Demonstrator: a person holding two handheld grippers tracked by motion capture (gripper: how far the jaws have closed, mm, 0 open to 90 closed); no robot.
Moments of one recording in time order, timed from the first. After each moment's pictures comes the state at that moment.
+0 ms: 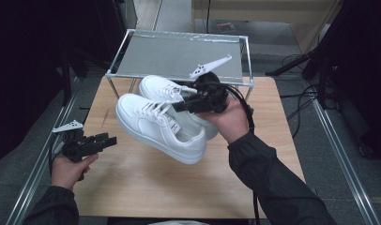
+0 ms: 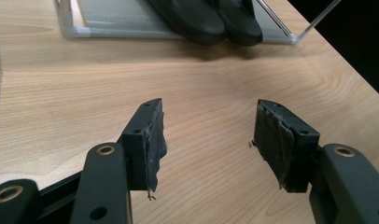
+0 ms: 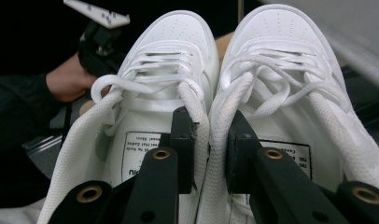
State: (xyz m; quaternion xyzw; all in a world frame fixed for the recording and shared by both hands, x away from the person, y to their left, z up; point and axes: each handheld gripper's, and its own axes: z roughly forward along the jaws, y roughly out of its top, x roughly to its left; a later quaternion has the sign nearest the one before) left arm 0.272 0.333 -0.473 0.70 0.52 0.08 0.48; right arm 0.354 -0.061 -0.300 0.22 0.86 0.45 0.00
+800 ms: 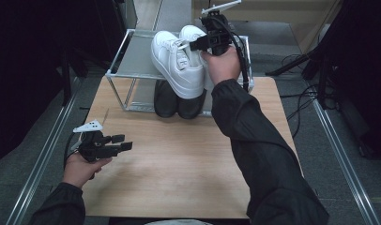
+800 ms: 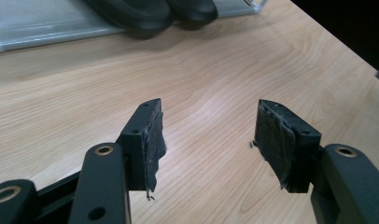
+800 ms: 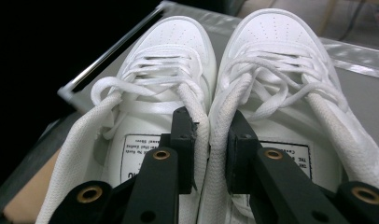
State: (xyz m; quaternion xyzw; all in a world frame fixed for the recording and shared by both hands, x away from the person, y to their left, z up) left arm 0.280 0.290 -0.471 0.76 0.44 0.06 0.47; right arm 0.477 -0.058 -0.249 0.47 0.76 0.43 0.13
